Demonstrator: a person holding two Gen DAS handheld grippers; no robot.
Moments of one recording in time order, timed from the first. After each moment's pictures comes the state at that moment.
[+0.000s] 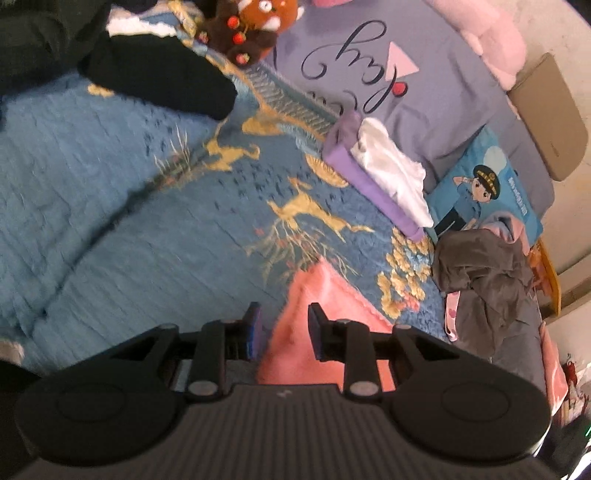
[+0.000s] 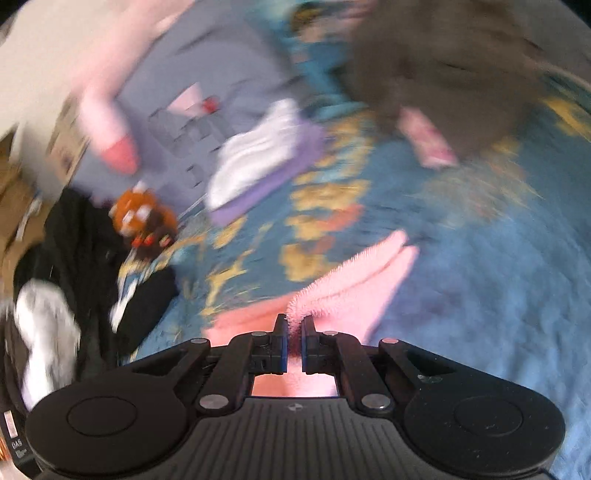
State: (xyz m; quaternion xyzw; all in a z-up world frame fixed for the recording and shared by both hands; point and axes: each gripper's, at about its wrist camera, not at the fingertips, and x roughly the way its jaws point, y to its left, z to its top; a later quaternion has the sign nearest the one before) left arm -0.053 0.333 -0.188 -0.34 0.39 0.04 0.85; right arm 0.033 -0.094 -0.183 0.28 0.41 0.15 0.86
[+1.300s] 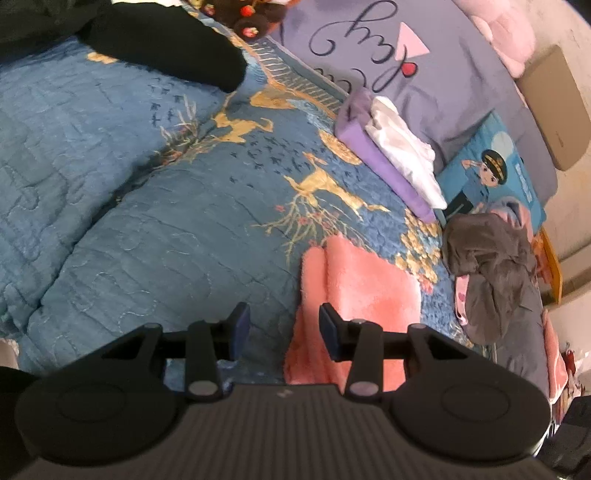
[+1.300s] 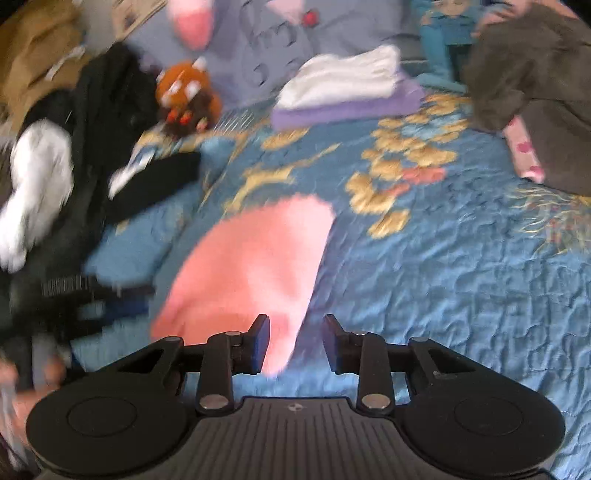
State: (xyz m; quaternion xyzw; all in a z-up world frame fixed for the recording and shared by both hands) left arm -0.044 0.342 -0.222 -0.35 0.42 0.02 0.84; right arm 0.011 -0.019 -0.196 0.07 0.46 0.24 0.85
